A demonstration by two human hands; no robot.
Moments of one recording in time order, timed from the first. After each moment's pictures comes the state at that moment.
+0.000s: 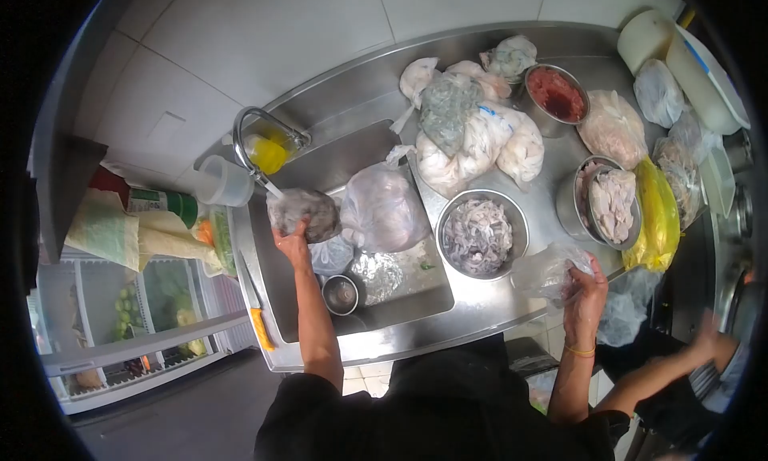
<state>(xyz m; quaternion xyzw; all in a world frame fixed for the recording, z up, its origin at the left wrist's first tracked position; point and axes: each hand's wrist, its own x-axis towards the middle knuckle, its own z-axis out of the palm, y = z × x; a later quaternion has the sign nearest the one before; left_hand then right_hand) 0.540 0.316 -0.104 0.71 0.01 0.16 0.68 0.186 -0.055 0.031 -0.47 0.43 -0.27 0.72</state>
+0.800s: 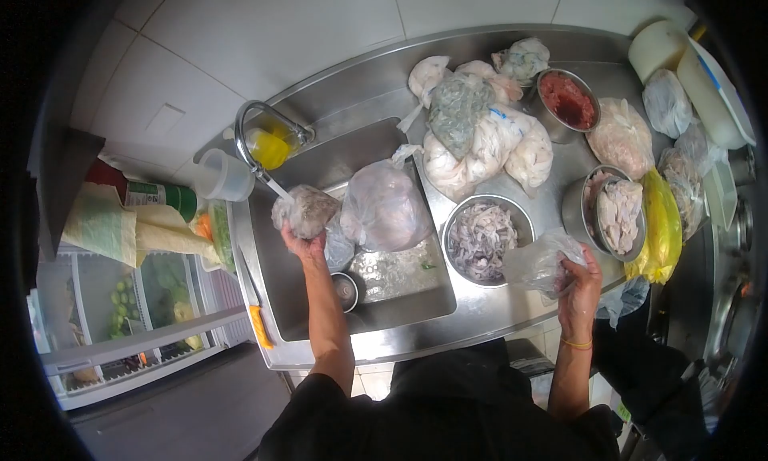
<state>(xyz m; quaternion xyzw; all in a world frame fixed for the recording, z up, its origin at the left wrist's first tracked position) 0.558 0.327 -0.158 0.24 0.15 -0.07 0.96 0.233 -0.048 0.038 -0.48 0.41 -0.27 0.73</state>
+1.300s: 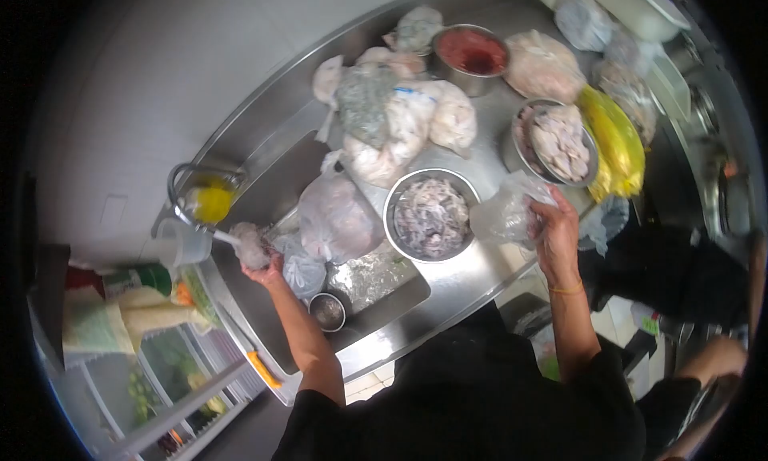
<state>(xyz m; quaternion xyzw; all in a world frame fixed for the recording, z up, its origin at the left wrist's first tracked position) 0.595 0.334 -0.178 0.22 0.29 -0.01 0.93 0.208 -0.065 0.035 -0.44 0.47 -0.31 0.69</state>
